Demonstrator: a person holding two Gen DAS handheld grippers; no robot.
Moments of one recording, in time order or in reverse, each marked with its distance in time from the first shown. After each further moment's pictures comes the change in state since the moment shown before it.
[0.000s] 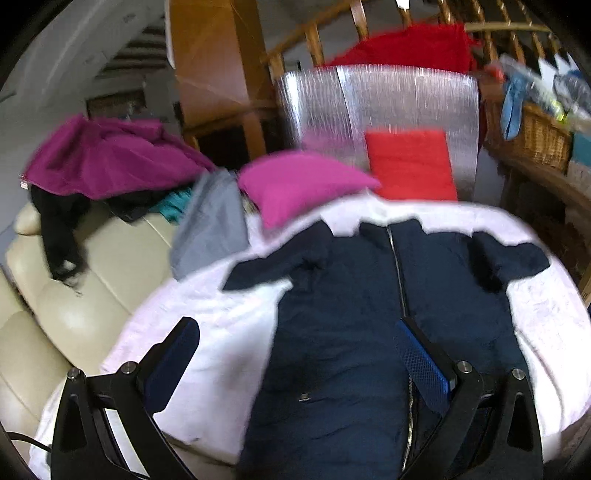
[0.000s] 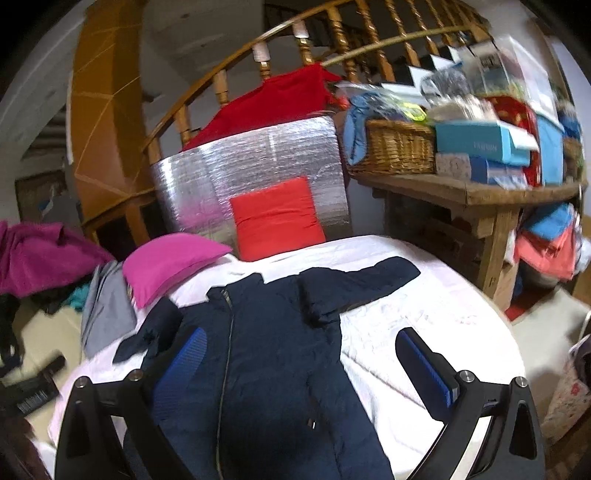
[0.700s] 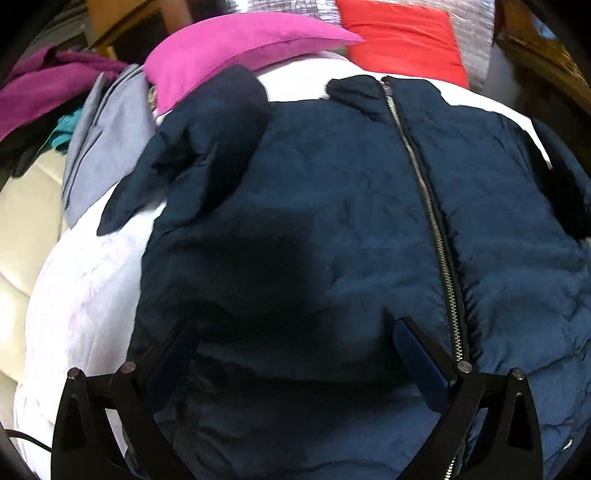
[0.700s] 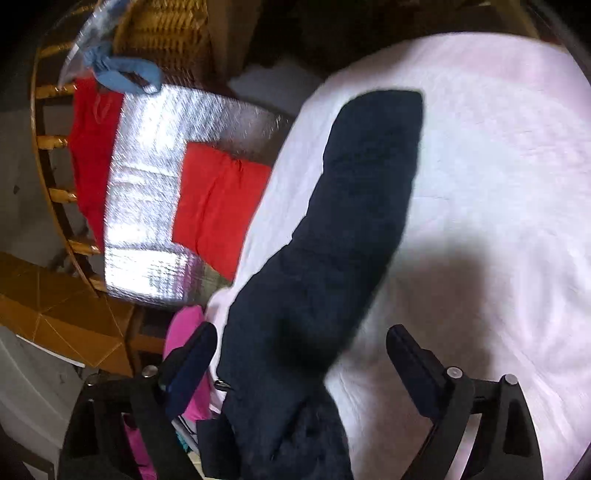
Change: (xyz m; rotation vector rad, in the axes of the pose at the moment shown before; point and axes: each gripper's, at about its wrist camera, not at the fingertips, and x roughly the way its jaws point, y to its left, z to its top) left arm 0.241 -0.083 -0.024 0.083 0.391 -0.100; right arm 0.368 -0.212 -0.005 0.833 0.417 0.280
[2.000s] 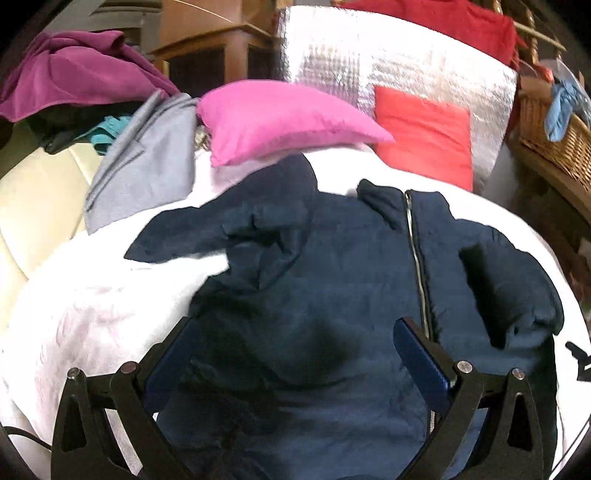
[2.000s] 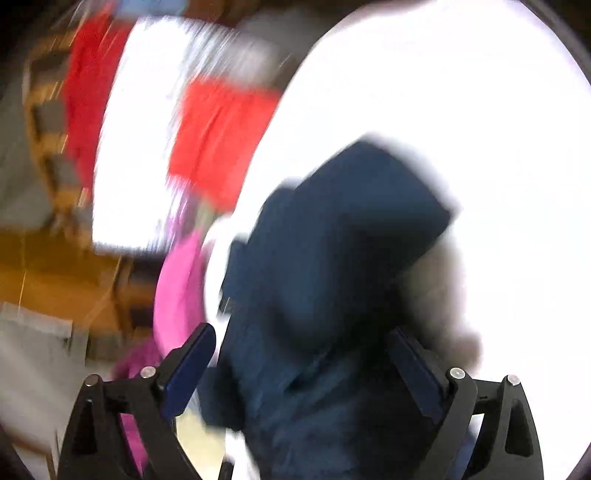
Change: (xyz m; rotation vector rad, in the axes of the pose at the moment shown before) left arm -0.039 0.061 0.010 -0.239 -0.291 -0.080; right arm -0.003 0.025 -0.082 0.069 0.027 -0.079
